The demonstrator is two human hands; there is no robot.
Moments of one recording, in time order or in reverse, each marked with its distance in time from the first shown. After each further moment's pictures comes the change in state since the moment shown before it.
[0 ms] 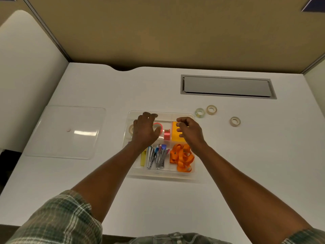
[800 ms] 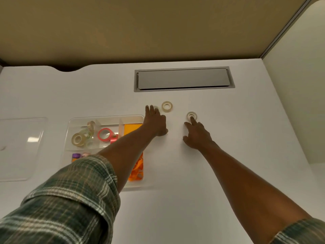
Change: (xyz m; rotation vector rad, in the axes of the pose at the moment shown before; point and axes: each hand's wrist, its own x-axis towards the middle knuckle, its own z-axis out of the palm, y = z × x) left_hand 0.097 0.200 0.127 0.689 -0.506 0.244; right_hand 0.063 0.096 -0.206 -1.083 -0.187 0.030
